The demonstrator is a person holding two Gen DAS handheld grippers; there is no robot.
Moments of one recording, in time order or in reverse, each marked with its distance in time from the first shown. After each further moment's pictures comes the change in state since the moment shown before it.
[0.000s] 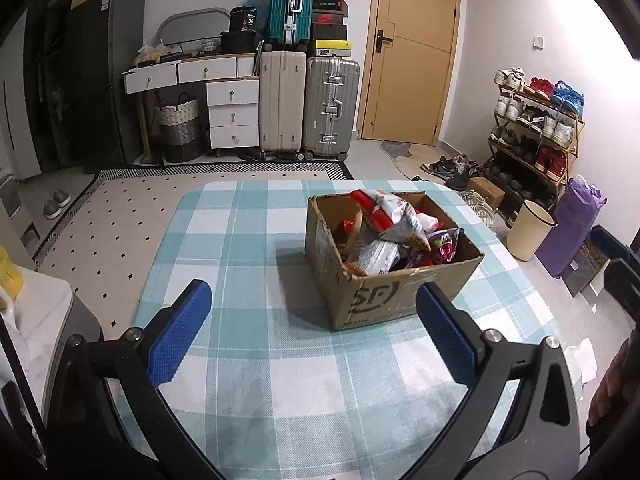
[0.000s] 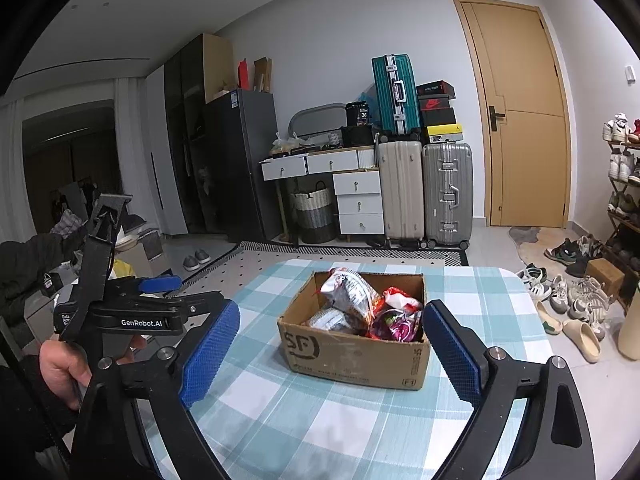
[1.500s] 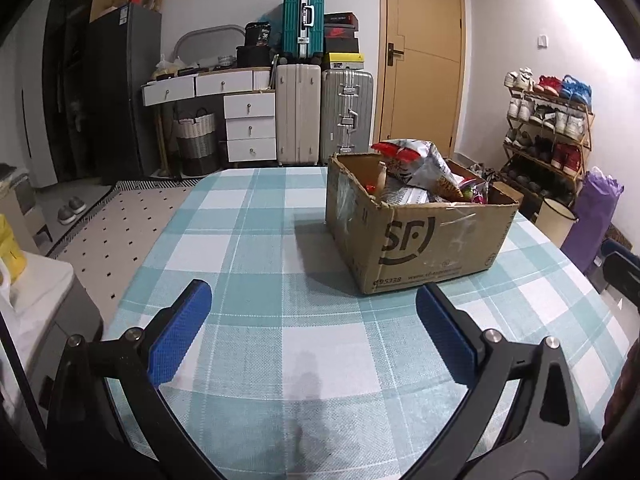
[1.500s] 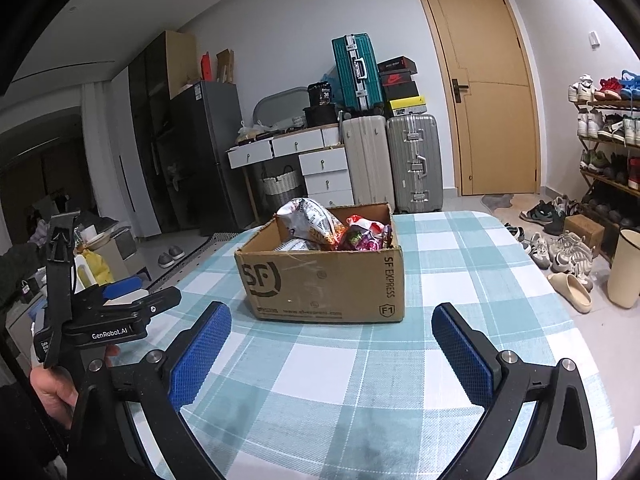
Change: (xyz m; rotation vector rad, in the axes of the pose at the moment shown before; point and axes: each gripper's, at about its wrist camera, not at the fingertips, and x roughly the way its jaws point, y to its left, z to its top) left arm 0.051 0.006 -0.103 0.007 -0.101 0.067; right arm 0.031 -0.033 -0.099 0.091 0.031 -0.108
